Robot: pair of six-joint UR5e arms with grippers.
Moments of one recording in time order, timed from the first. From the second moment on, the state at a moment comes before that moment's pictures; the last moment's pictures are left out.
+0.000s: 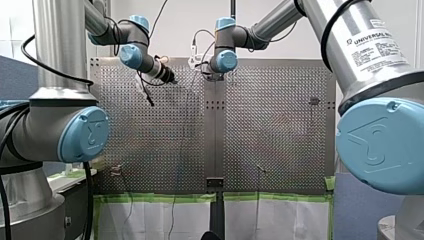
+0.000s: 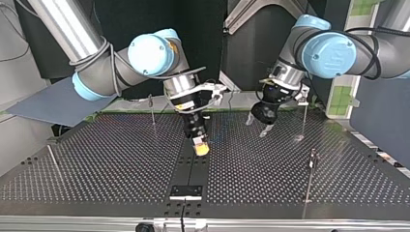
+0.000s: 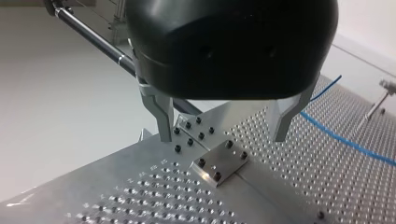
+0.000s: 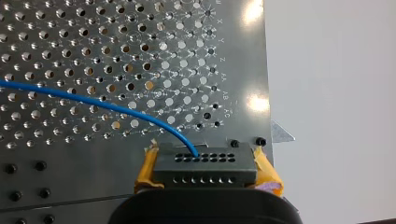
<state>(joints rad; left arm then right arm) -0.11 -1.51 -1.81 -3.05 -1.30 -2.27 2.36 -1.12 1.21 -0.23 1.62 1.62</state>
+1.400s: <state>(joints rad) -0.13 -1.60 -1.81 -3.01 -1.07 -2.57 2.36 -1.12 1.21 -0.23 1.62 1.62</state>
